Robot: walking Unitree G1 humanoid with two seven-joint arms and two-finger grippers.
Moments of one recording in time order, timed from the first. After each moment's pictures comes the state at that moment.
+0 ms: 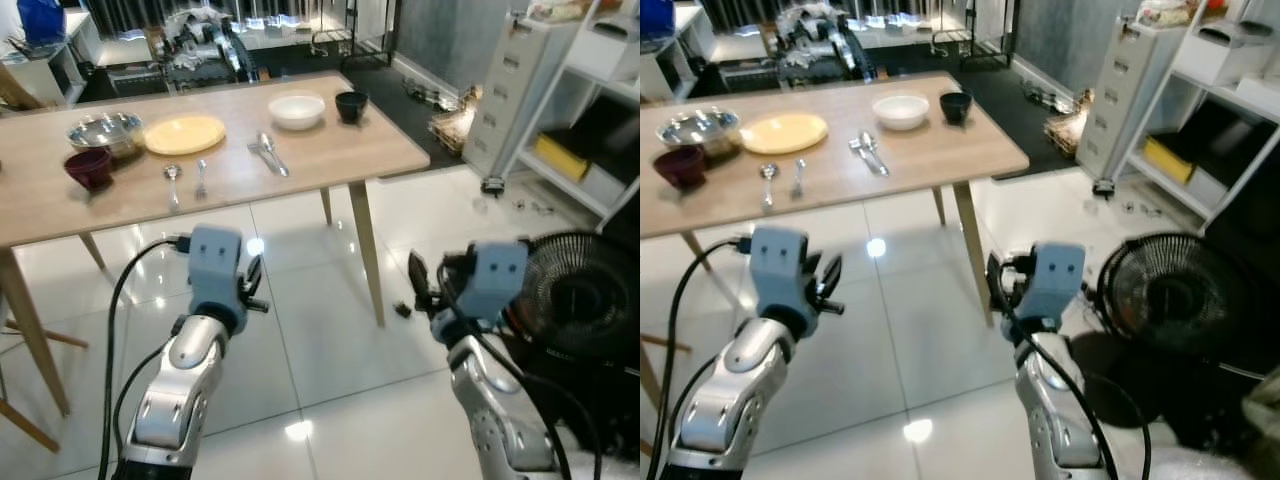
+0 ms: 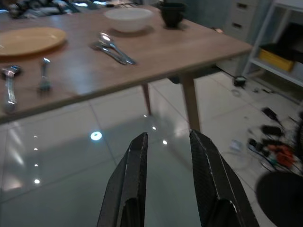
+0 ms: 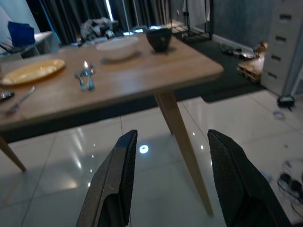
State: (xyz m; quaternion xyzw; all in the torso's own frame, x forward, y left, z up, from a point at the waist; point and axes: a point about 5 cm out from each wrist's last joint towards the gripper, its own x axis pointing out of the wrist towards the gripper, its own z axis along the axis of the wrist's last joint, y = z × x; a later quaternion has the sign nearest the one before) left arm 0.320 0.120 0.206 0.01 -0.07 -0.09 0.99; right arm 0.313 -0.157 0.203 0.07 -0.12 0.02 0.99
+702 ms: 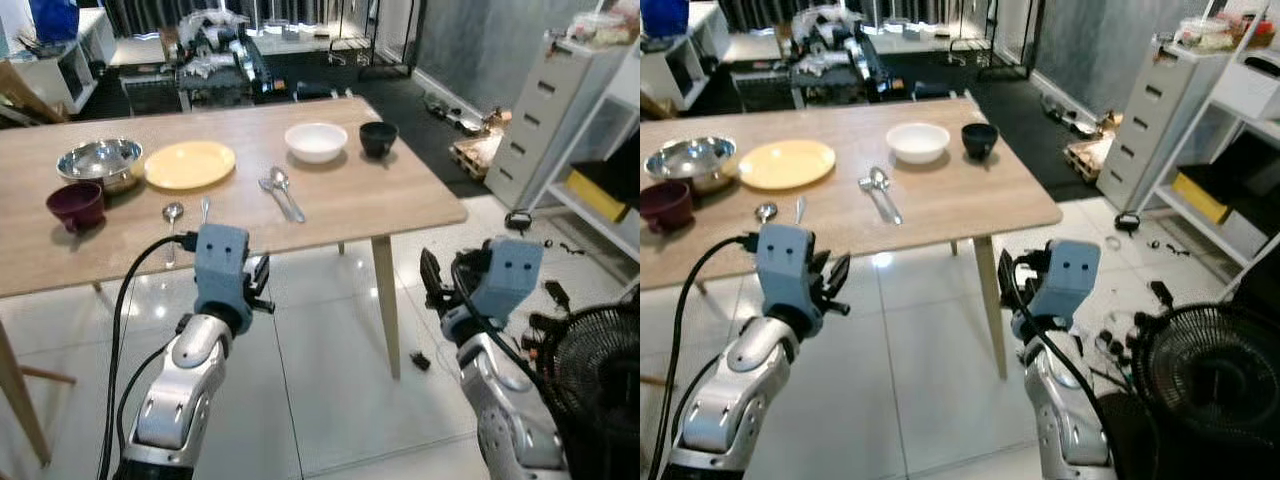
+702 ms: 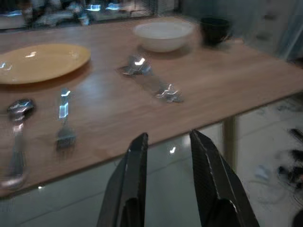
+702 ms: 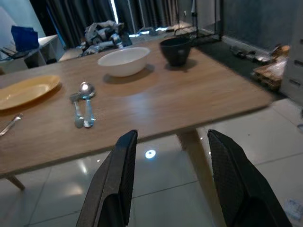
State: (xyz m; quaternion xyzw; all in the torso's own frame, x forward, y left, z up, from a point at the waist) left arm 0.320 0.124 0.203 0.01 -0.07 -0.08 0.99; right arm 0.313 -0.155 0.202 0.09 -0.12 0.02 0.99
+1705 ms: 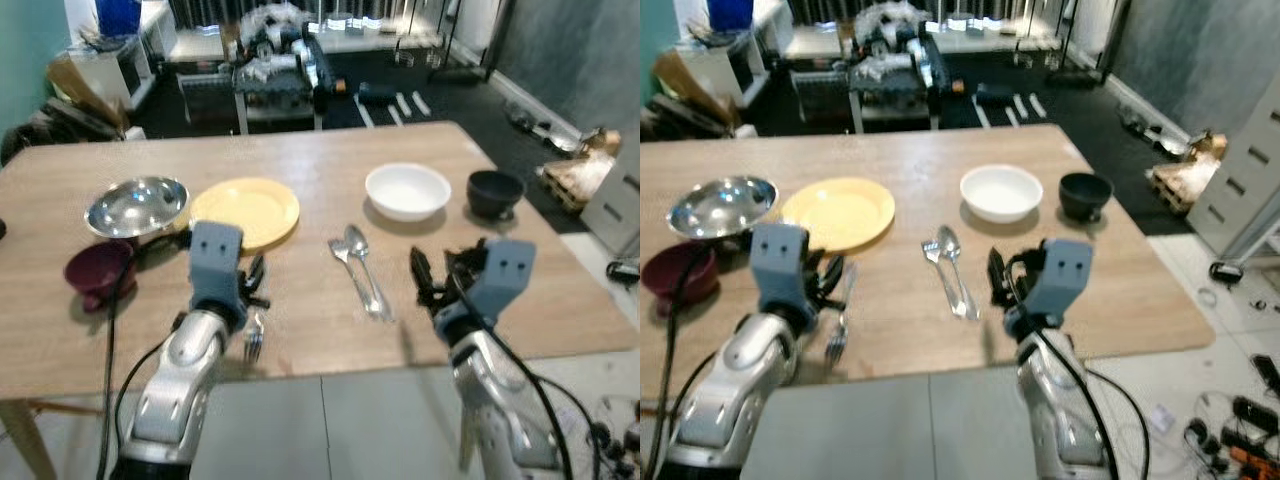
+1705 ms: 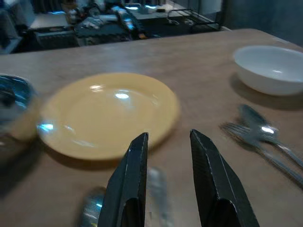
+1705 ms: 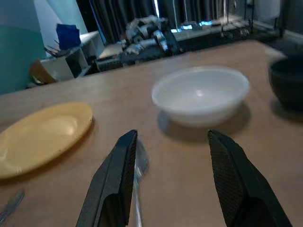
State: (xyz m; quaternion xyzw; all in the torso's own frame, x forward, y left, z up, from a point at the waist) left arm 0.321 0.121 0.209 0.01 -0.07 -0.09 0.99; right arm 0.313 -0.160 0.208 0.10 -0.13 0.03 0.99
